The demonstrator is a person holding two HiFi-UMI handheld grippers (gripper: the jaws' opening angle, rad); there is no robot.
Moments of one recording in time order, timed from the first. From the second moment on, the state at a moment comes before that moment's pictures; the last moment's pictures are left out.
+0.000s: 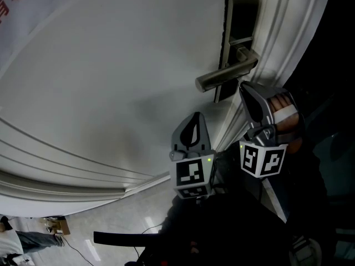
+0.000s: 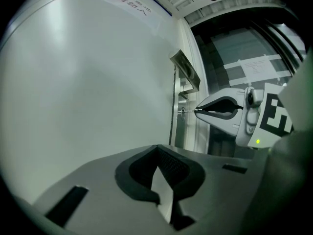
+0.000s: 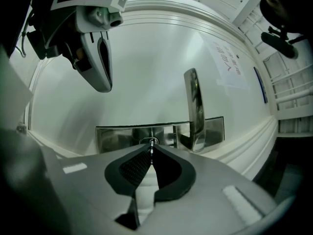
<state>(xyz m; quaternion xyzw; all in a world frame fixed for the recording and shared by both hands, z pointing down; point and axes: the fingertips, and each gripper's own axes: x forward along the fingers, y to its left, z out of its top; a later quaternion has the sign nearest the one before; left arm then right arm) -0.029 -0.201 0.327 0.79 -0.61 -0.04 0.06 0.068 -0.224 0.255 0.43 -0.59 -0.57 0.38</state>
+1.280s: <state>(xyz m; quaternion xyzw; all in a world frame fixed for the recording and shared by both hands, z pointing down) -0.026 -0.203 0.328 0.79 -0.60 -0.05 0.07 0.066 -0.226 0.254 0.42 -0.59 -0.57 0.39</state>
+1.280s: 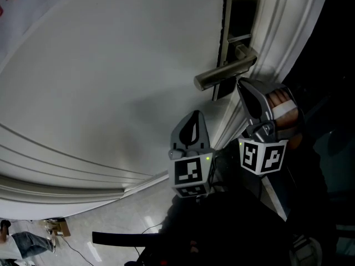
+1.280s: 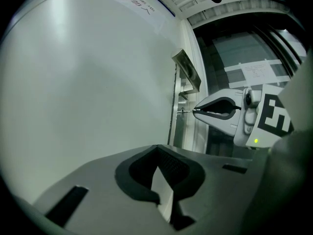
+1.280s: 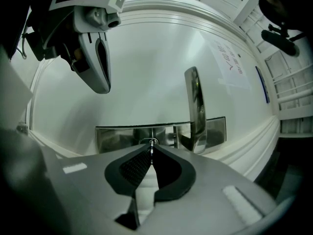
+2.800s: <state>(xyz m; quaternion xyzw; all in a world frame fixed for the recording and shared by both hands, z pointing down) -0.026 -0.206 0.326 0.79 -0.60 -0.05 0.07 0.065 -0.229 0.254 0.42 -0.59 -0.57 0.39</state>
